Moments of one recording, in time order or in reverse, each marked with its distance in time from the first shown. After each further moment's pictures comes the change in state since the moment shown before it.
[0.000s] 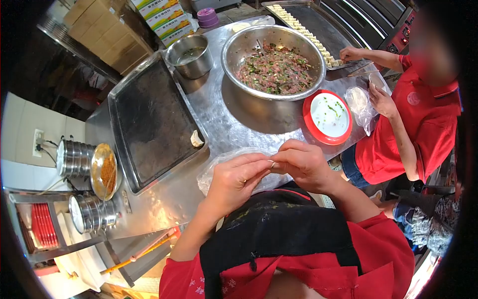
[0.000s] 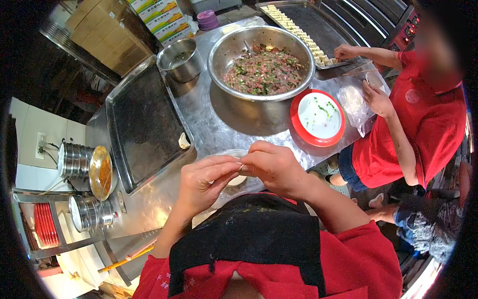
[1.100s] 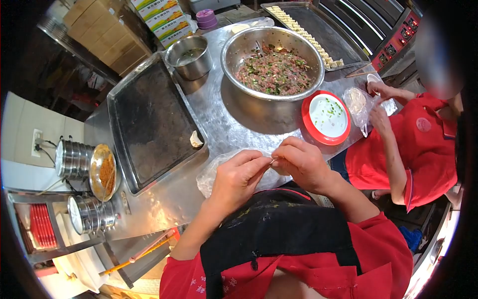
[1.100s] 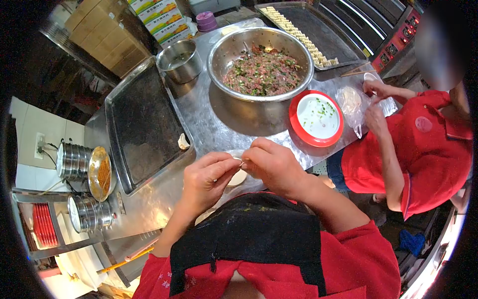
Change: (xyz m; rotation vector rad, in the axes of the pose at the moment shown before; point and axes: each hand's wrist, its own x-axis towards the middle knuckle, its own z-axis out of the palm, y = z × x) left_hand -0.004 -0.007 0.006 0.091 0.022 0.044; right_hand 0.006 -0.005 0.002 -0.201 0.051 -0.087
